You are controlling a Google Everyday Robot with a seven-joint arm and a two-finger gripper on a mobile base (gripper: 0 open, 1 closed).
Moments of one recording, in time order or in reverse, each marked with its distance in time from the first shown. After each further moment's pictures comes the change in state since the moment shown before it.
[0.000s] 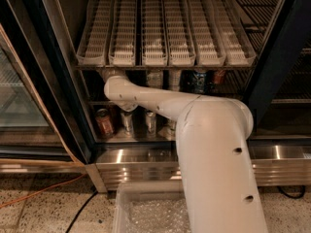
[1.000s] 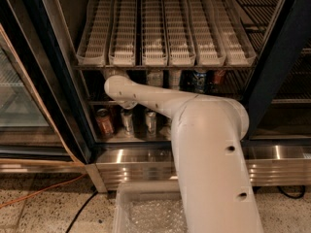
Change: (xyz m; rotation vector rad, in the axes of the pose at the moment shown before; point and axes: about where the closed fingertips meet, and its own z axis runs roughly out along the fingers) arm 0.001 -0.013 0.011 0.032 0.001 0.003
